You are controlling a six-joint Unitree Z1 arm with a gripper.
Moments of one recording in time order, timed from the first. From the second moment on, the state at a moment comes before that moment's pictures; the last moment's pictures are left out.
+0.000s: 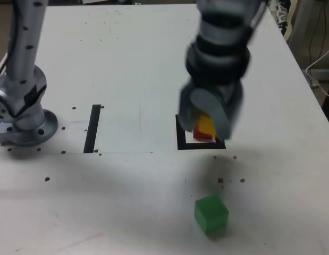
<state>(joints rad) -0.32 2.03 -1.76 1.39 0.11 0.04</state>
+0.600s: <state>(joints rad) -0.22 2.00 -1.67 1.34 0.08 -0.14</state>
